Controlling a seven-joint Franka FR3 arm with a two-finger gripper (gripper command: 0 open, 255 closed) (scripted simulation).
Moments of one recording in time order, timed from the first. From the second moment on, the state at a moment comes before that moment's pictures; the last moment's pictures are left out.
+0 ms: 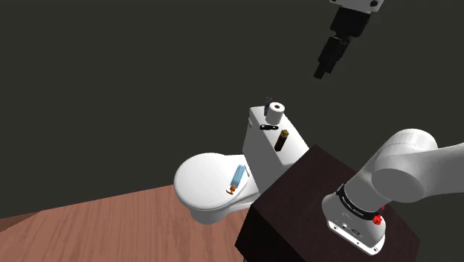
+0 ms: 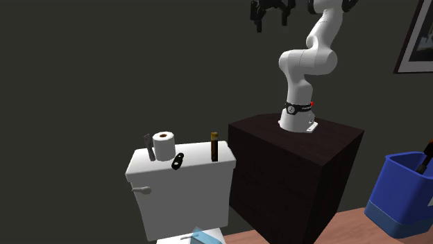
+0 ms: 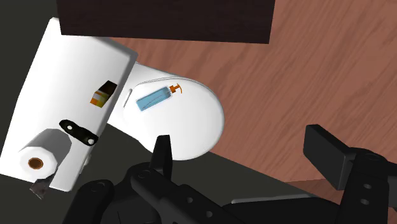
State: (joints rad) arm 0.01 -0.80 -0.07 -2.32 0.09 1.50 -0.14
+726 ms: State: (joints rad) arm -0.02 -0.75 -0.14 -2.56 0.01 1.79 -0.25
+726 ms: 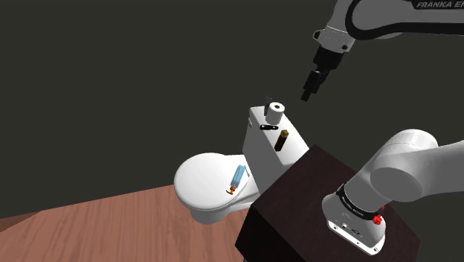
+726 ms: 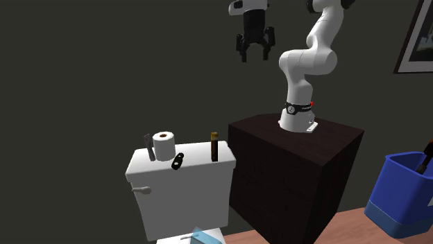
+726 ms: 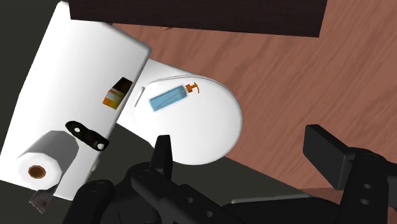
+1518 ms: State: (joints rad) arm -0.06 -0.48 -0.26 -2.74 -0.06 2.26 -0.40
